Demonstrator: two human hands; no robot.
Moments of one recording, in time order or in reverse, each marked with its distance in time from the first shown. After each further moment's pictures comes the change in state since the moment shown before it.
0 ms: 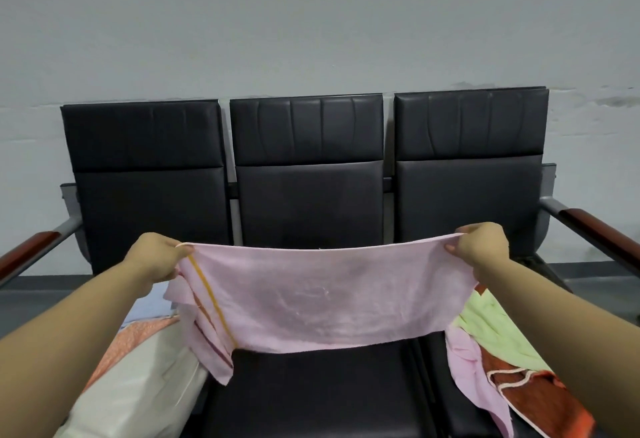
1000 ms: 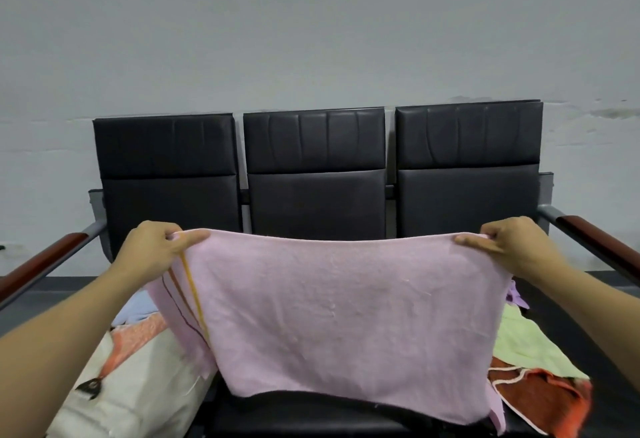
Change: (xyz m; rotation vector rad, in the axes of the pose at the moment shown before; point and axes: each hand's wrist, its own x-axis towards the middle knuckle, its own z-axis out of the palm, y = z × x) left_hand -0.054 0.003 -0.040 0.227 0.161 0.402; right_hand -0.035 -0.002 -0.093 -0.473 -0.134 -0.578
